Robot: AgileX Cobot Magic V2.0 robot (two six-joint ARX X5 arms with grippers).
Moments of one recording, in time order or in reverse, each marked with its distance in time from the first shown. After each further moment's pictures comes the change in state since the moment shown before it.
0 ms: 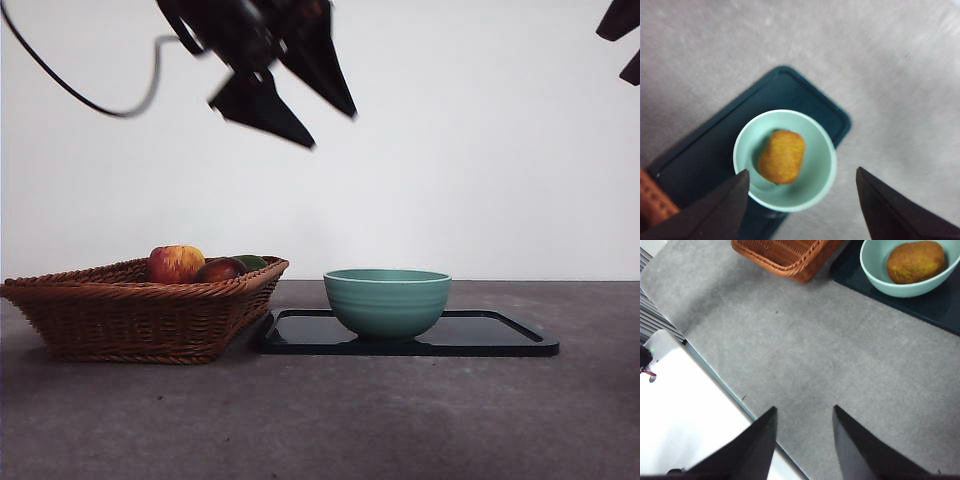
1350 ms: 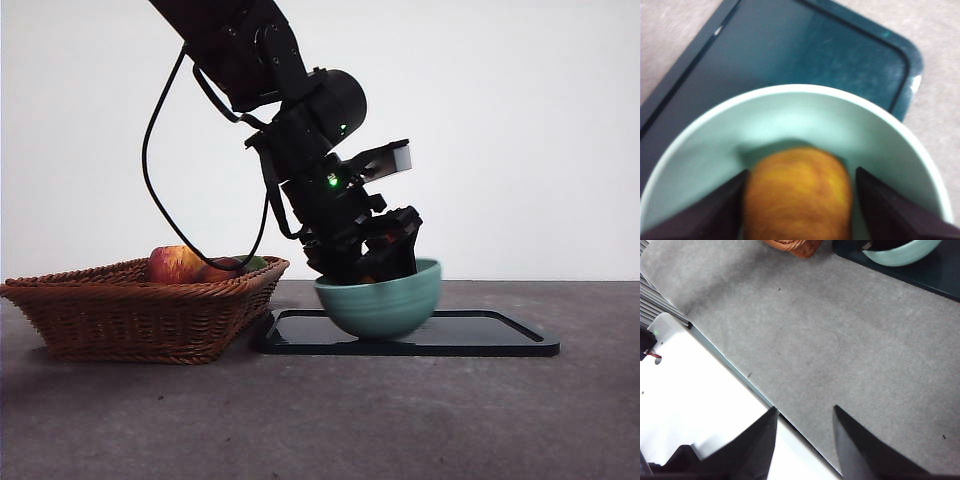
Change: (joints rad) left arm -0.124 0.387 0.056 0.176 -0.133 0.224; right arm 0.000 -0.076 0.000 -0.119 0.000 0.000
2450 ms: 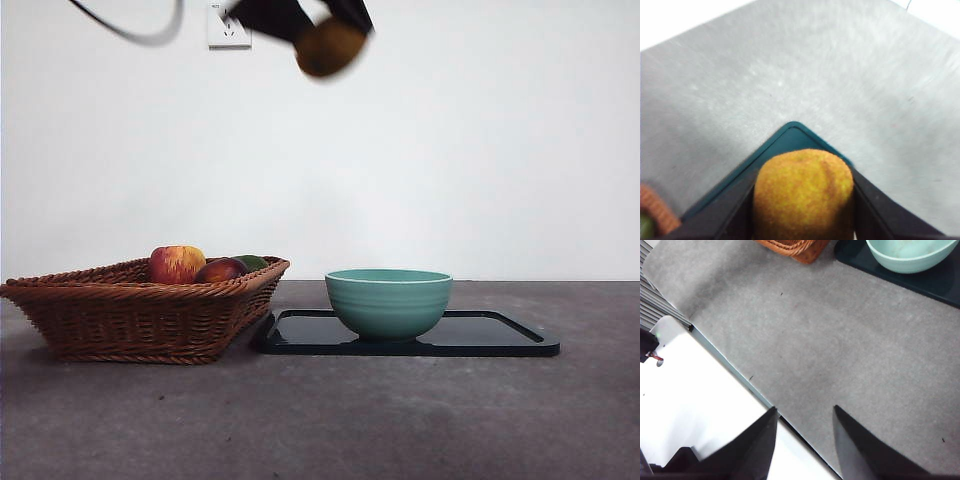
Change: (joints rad) left arm 0.059 -0.502 0.041 -0.172 -0.002 -0.274; right arm 0.000 -0.021 0.000 0.005 0.000 0.000
